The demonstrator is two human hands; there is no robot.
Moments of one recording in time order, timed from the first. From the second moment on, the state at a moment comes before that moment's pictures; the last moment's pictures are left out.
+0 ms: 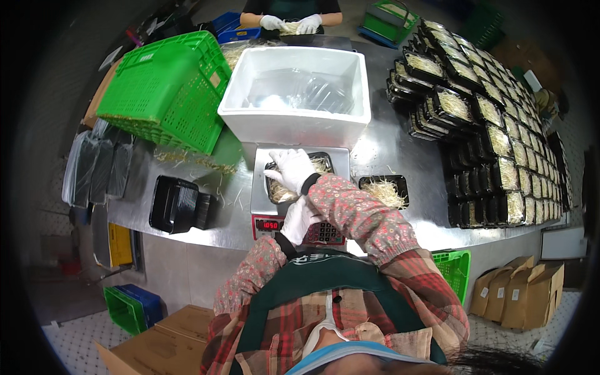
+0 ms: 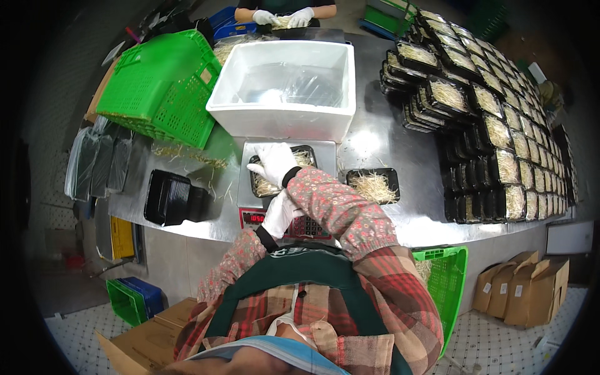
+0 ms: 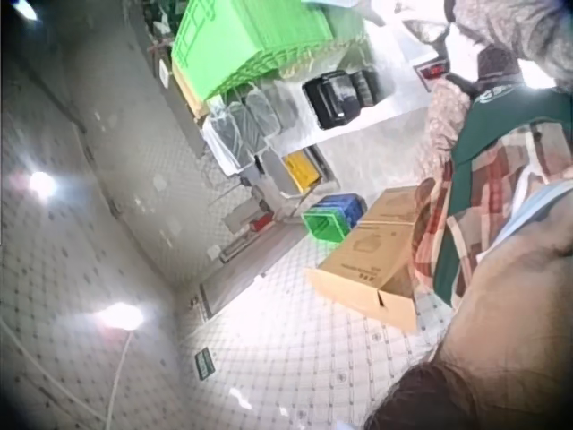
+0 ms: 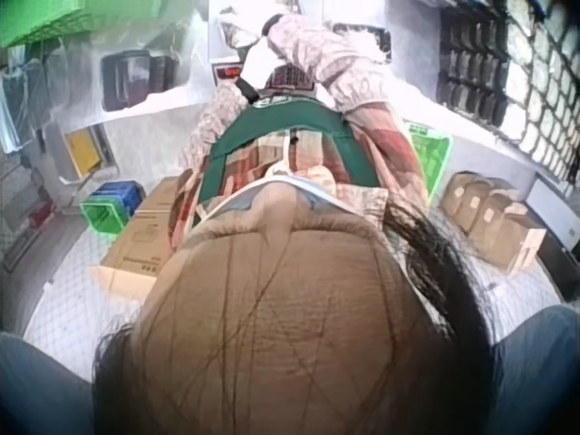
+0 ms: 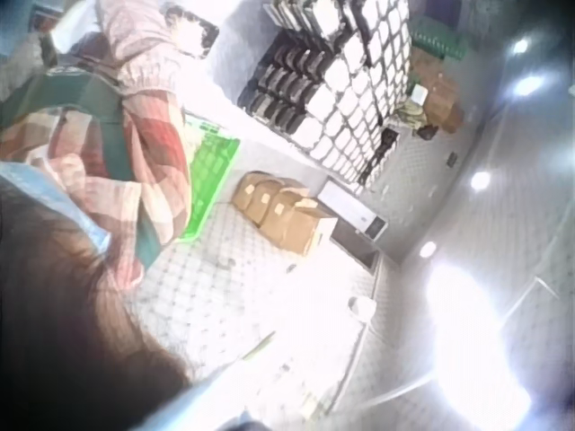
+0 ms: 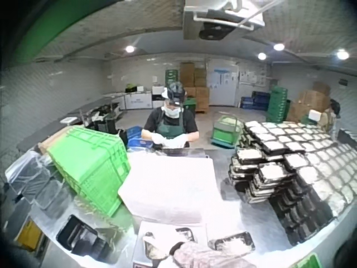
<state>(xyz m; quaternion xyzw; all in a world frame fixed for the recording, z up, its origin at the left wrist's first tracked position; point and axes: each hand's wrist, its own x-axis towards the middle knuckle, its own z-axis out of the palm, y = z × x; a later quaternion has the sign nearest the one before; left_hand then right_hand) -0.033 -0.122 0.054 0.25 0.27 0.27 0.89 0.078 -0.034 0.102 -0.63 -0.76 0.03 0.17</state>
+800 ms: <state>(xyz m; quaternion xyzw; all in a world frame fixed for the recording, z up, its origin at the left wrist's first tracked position) -0.007 -0.128 0.080 0.55 0.31 0.17 0.75 0.430 -0.138 0.127 -0.51 -0.14 0.01 0.85</state>
